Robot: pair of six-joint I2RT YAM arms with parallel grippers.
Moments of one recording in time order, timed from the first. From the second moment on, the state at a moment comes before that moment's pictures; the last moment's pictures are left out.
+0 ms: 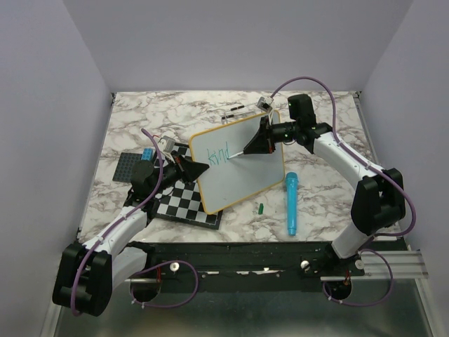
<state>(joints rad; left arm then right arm) -0.26 1.02 0.38 0.66 0.65 -0.62 0.36 1.65 1.31 -0.28 -1.08 -0.08</state>
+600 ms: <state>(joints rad) -0.26 1.02 0.38 0.66 0.65 -0.62 0.36 1.65 1.33 -0.28 -1.06 -0.06</state>
